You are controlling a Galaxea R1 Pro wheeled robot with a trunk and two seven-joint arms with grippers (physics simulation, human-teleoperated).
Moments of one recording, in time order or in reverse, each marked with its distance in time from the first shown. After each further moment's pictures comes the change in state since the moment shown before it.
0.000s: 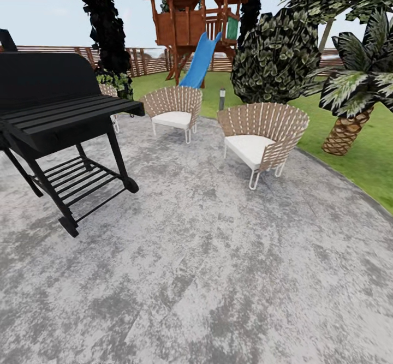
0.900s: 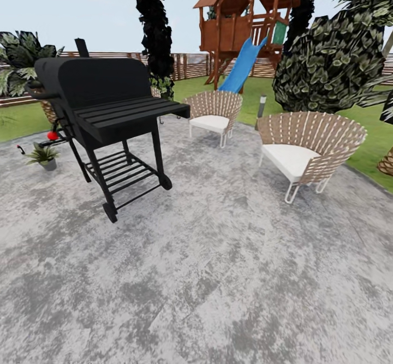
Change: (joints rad) left arm 0.000 -0.001 0.000 0.000 -0.003 0.000 0.000; right arm 0.000 0.002 0.000 0.000 0.000 0.000 0.000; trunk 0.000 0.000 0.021
